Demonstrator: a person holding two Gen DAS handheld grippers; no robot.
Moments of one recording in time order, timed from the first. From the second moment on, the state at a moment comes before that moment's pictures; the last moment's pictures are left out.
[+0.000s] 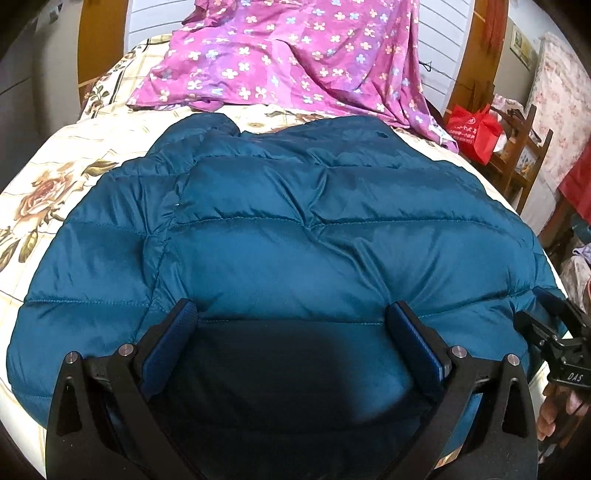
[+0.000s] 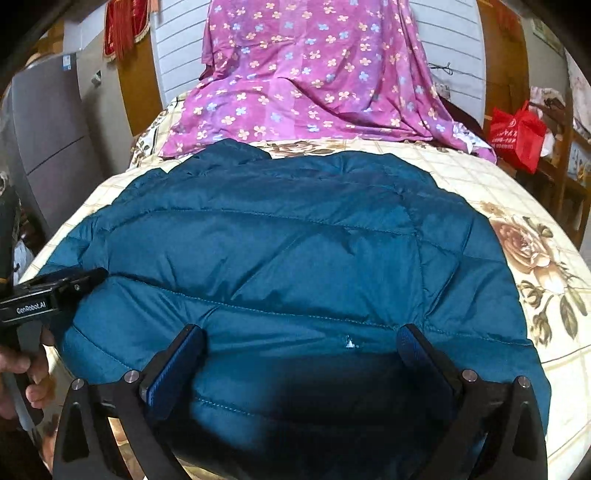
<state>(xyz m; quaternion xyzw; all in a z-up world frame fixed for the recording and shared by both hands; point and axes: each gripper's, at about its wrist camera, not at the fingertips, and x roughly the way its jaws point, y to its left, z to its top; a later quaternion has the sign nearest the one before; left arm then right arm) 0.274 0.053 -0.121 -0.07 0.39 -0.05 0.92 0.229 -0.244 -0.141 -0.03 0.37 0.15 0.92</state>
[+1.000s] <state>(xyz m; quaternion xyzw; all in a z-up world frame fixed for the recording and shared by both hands) 0.268 0.101 -0.082 -0.13 0.37 -0.03 0.92 0.228 -0.260 -0.087 -0.03 0.32 0.10 0.94</state>
